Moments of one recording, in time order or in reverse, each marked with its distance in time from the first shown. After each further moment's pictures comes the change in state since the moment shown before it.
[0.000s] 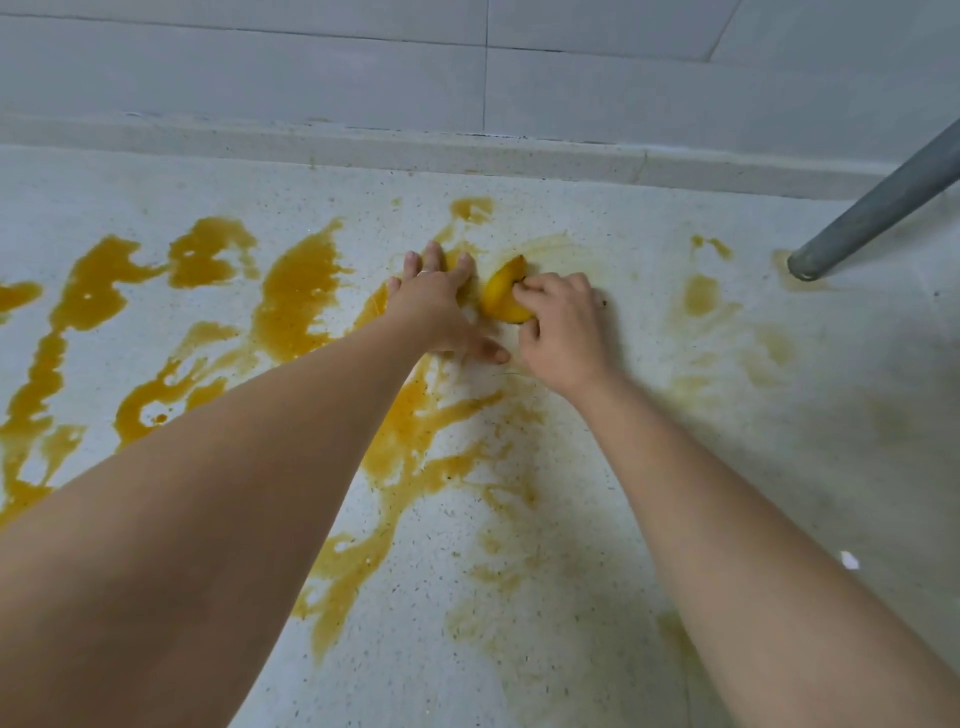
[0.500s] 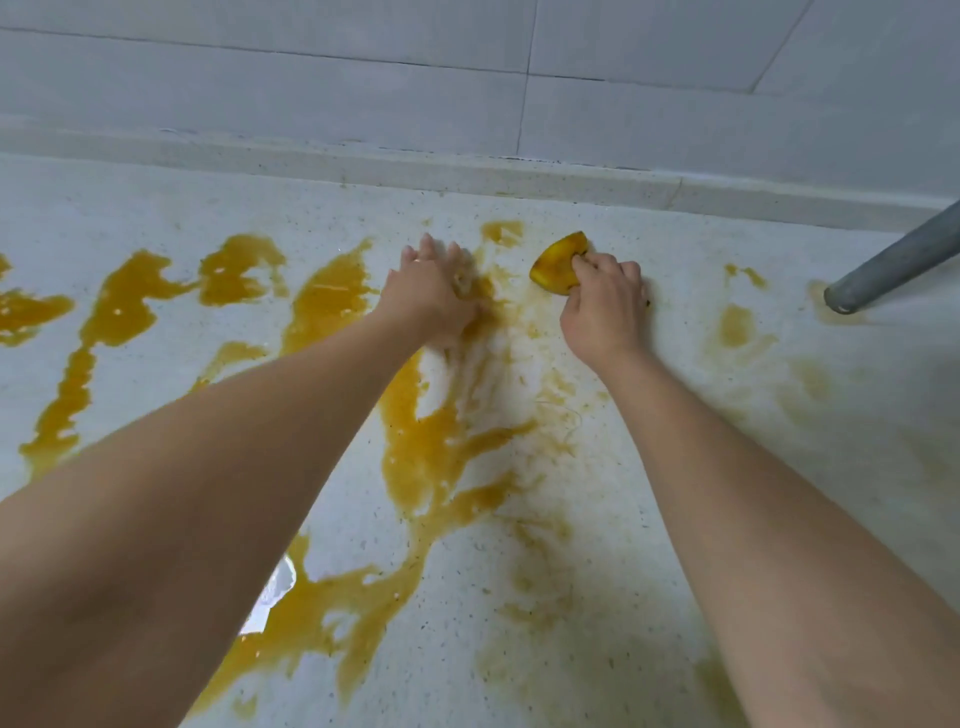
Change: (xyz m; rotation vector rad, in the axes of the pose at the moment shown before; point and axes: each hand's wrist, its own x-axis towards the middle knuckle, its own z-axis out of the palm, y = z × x) left_hand 0.025 -0.032 -0.022 -0.027 0.147 -0.019; right_hand 0.049 0.003 -0.003 0.008 -0.014 0.204
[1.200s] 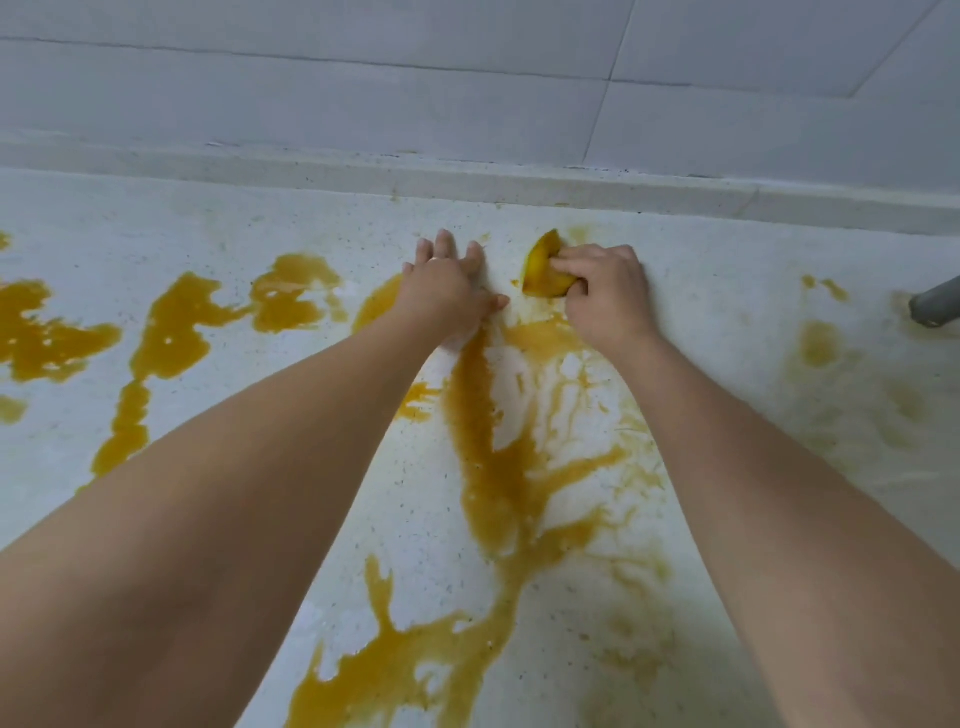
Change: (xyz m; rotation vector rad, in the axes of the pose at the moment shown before) left_hand 0.035 -0.049 -0.017 0.104 -0.042 0.023; right_hand 0.032 -0.060 0.018 0.237 0.048 -0.088
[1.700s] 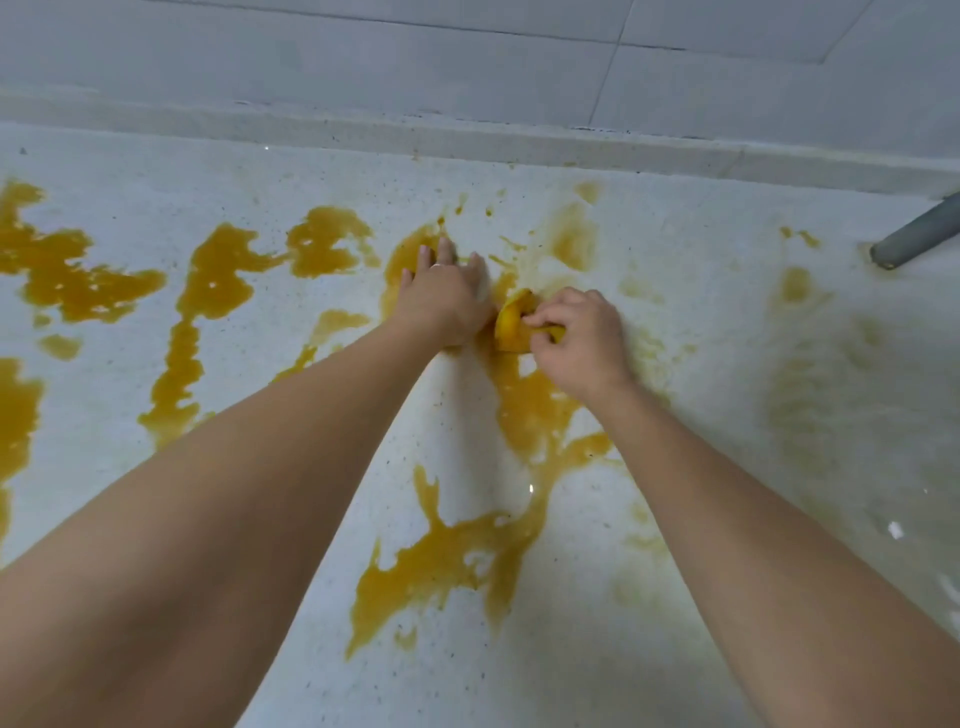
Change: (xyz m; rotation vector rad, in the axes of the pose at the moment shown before) left_hand -0.068 -0.026 0.019 -0.051 -0.028 0.055; right_hand -0.104 -0.046 0.023 0.048 0.022 -0.010
